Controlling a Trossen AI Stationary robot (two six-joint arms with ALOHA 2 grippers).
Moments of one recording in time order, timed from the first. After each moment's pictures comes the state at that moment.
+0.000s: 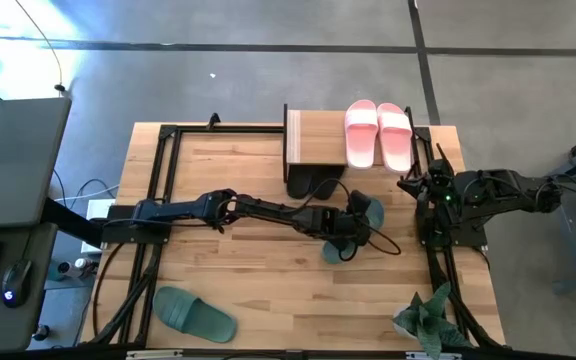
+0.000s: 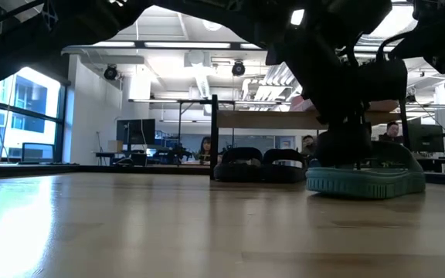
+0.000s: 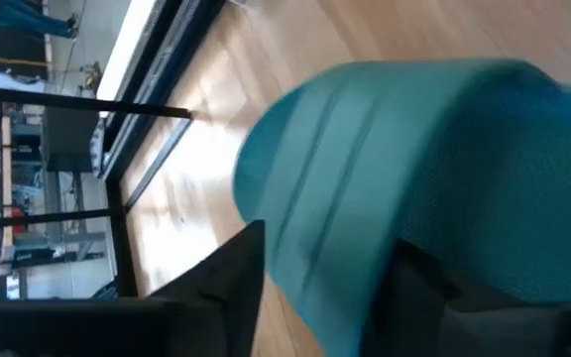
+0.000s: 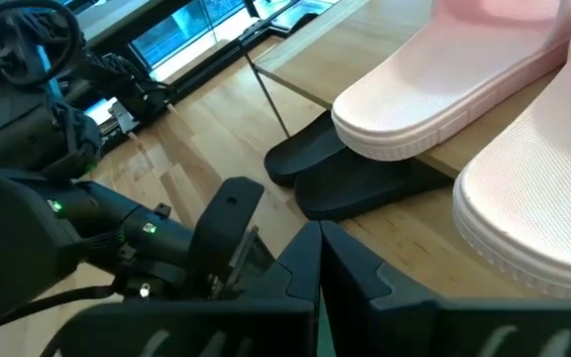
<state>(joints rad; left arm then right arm) 0.02 2.64 2.34 -0.47 -0.52 0.79 0.16 0.25 0.63 -0.87 0.49 0.68</state>
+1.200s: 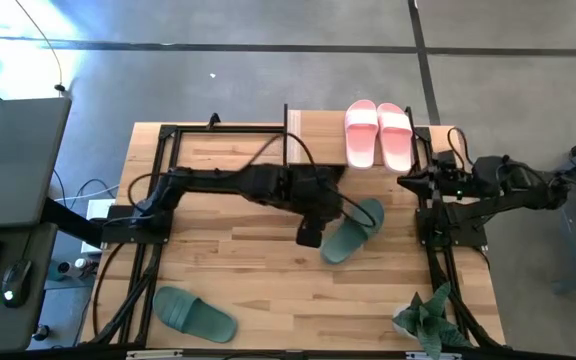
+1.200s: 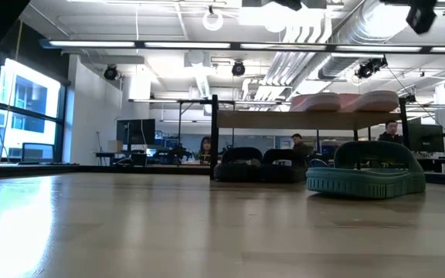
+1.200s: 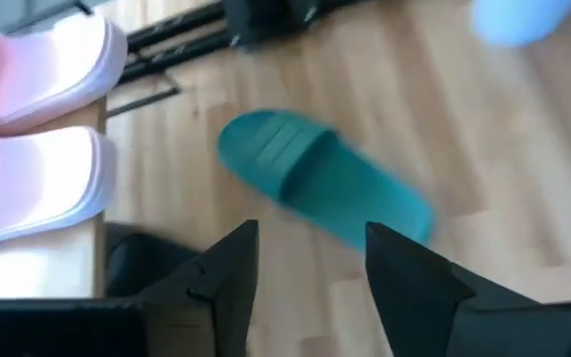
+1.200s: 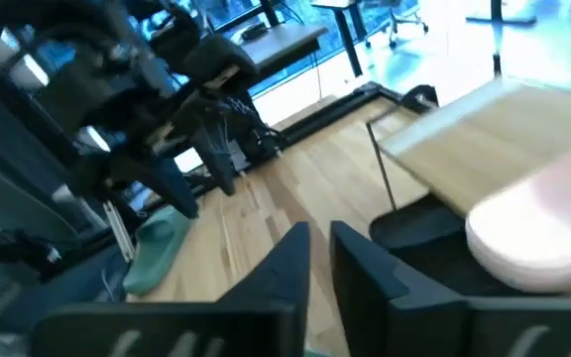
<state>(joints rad) 0.00 2.14 2.36 -1.09 -0.18 0.22 0.16 0.37 0.80 -0.67 0.32 0.50</state>
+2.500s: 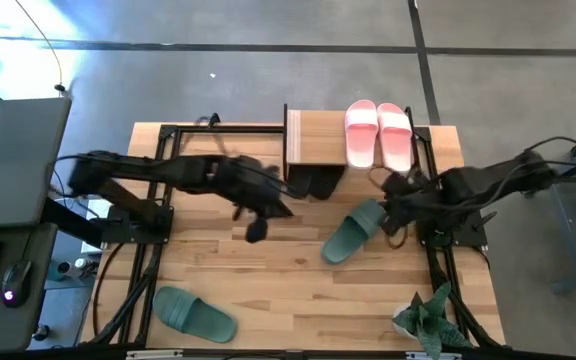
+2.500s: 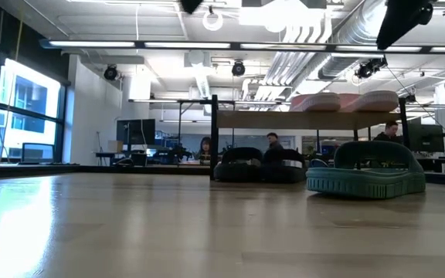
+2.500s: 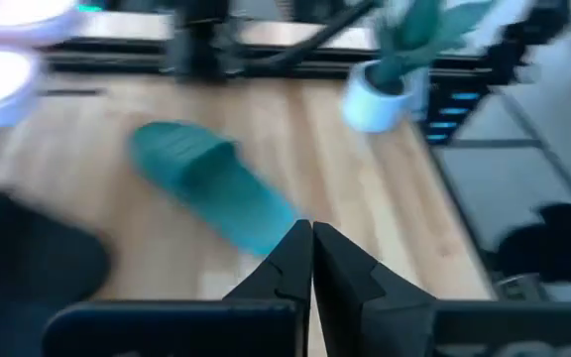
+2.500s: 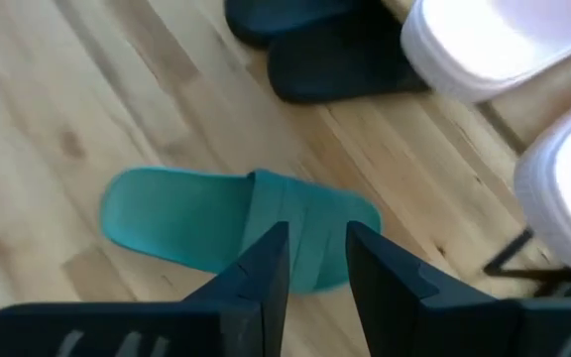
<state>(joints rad) 0.07 1.46 1.38 -0.51 0.15 -0.06 0.32 1.09 1.18 -1.32 0.46 0.86</state>
